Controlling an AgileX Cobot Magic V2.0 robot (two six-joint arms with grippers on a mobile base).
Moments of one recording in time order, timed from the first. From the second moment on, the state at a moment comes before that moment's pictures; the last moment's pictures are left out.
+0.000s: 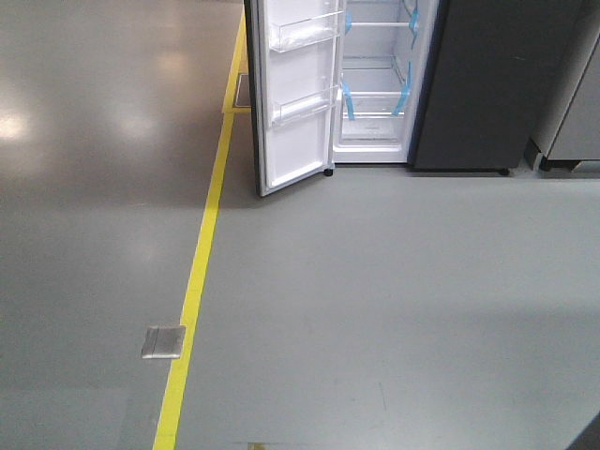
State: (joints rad) left arm -0.02 -0.01 0.03 0.03 -0.05 -0.05; right arm 0.06 0.06 -0.56 0.51 1.07 -0.52
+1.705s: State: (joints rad) left arm -0.02 -0.01 0.03 0.03 -0.05 -0.05; right arm 0.06 0.06 -0.56 0.51 1.07 -0.52
